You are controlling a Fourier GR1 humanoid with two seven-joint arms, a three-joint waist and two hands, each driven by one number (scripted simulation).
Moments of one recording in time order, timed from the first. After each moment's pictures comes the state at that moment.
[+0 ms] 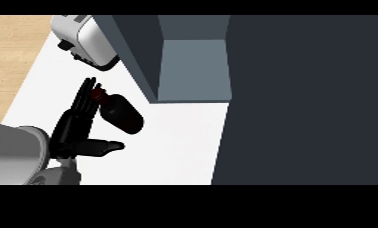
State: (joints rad) left arm -0.07 0.11 0.13 -1.33 0.20 -0.20 -0.21; right arm -0.65 -0.27 0.01 -2.49 -0.08 -0.17 1.05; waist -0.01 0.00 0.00
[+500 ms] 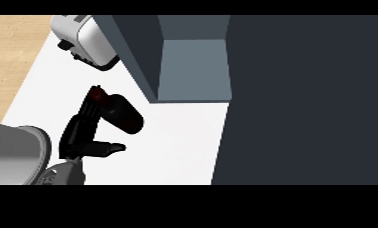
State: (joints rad) left arm -0.14 0.13 0.16 -1.02 0.17 -0.26 -0.40; right arm -0.65 -0.27 0.02 -2.49 -0.08 -0.18 1.04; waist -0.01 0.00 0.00
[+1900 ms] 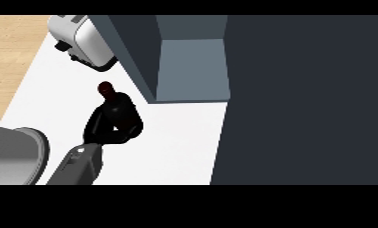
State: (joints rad) left arm -0.42 0.14 0.17 -0.48 0.09 -0.37 -0.73; right arm -0.65 -0.28 0.01 -2.49 -0.08 -0.19 1.05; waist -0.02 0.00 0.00
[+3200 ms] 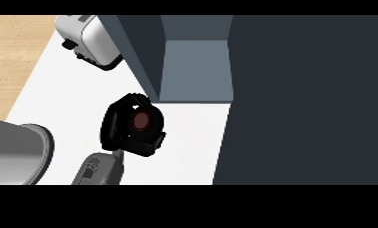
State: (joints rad) left arm -0.19 0.00 -0.09 -1.16 0.11 -0.04 -0.65; right arm -0.60 -0.28 -0.03 -2.47 -0.11 -0.17 1.02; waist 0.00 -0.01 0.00
